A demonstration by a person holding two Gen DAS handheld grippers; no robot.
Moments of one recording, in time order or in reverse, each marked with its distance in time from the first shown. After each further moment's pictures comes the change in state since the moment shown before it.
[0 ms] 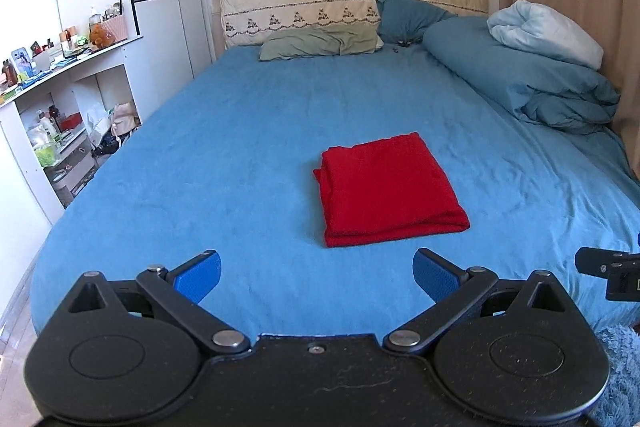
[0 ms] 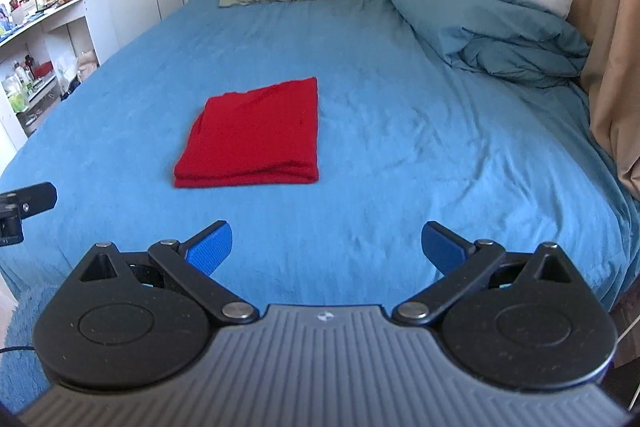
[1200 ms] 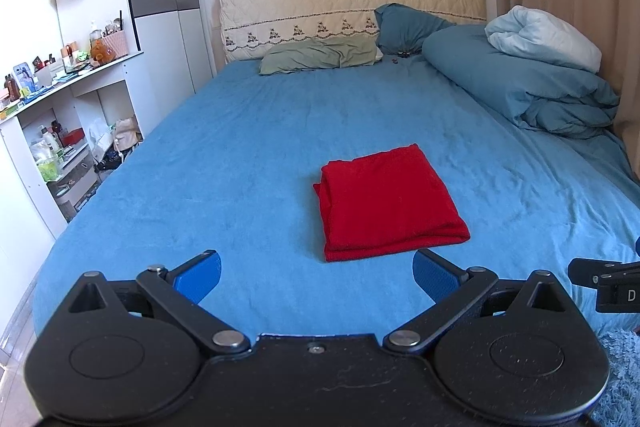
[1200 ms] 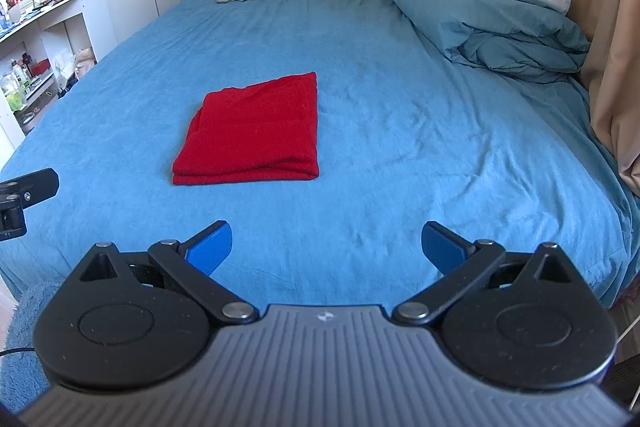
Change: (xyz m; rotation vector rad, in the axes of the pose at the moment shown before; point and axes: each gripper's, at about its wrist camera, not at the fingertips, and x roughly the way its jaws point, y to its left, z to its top) left arm -0.005 -0.002 0.000 0.020 -0.039 0.015; right arm 0.005 -0.003 0.004 0.005 0.011 0.001
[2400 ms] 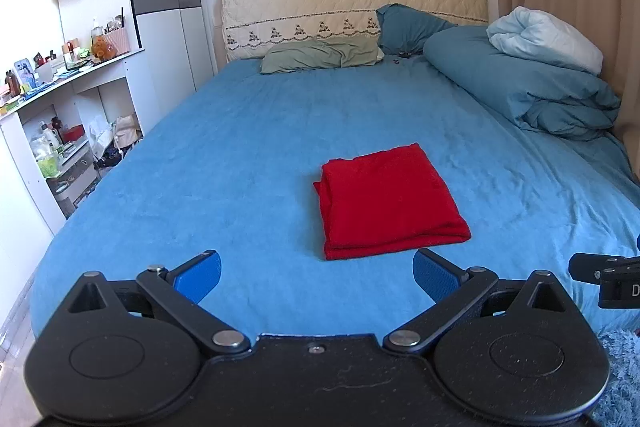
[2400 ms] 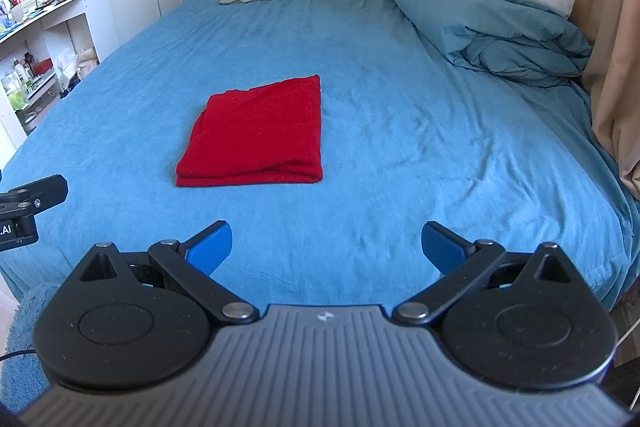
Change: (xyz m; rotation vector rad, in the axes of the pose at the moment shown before) left arm 0.002 0.001 -0.003 -0.013 0.000 0.003; right arm -0.003 0.007 0.002 -0.007 -0.005 0.001
